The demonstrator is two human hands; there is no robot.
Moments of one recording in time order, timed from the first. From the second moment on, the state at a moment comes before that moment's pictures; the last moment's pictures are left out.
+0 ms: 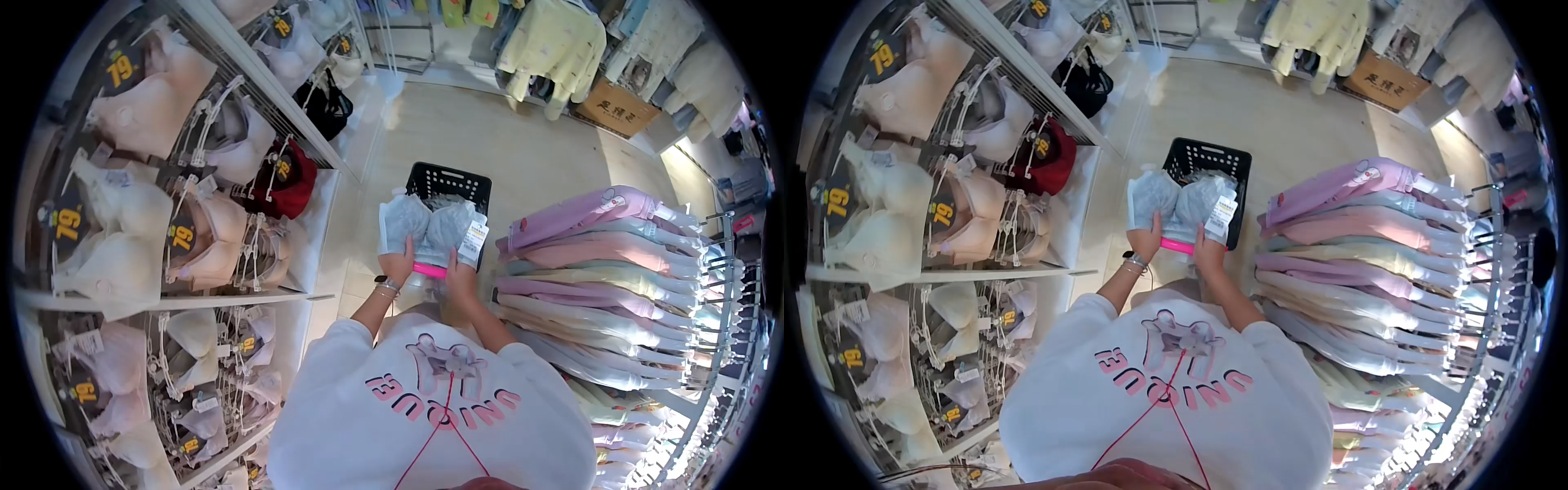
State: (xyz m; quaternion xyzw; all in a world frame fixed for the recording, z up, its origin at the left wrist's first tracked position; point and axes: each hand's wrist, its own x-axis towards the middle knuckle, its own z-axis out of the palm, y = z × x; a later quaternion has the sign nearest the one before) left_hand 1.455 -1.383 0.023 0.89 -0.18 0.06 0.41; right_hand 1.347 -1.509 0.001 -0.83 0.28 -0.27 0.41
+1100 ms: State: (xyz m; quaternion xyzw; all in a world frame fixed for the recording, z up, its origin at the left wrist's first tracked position) left_hand 1.623 -1.542 -0.003 0.90 -0.20 0.12 0.36; right_hand 1.517 -1.687 -0.005 -0.84 0.28 -0.16 0.43
